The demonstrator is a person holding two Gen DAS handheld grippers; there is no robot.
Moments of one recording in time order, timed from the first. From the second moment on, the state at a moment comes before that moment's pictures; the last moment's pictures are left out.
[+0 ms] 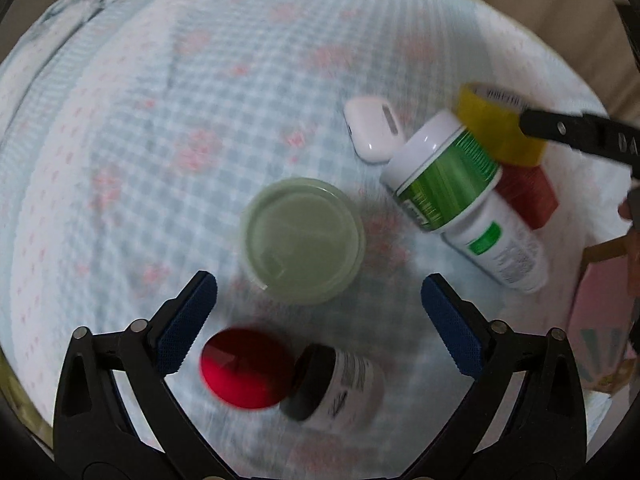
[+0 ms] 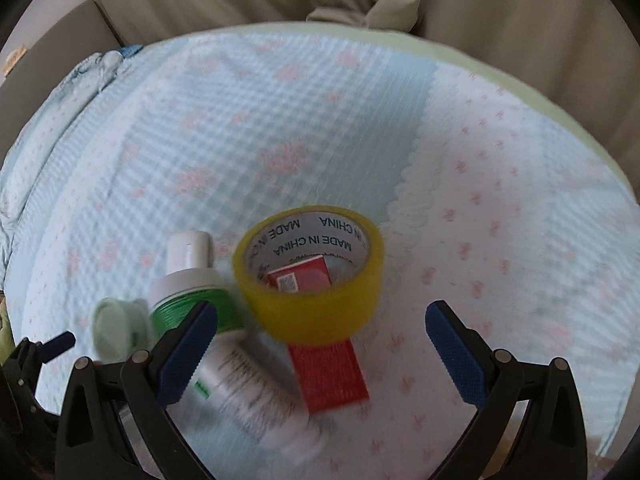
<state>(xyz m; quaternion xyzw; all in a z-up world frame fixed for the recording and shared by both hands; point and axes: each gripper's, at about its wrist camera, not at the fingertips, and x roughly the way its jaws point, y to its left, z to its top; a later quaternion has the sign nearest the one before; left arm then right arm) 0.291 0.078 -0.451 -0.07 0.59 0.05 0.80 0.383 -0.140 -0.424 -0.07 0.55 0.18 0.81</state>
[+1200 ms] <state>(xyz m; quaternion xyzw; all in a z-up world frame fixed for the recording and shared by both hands) 0.291 0.094 -0.426 -0.04 0.56 0.05 0.83 0.382 -0.127 -0.407 -0.06 0.53 0.18 0.82</state>
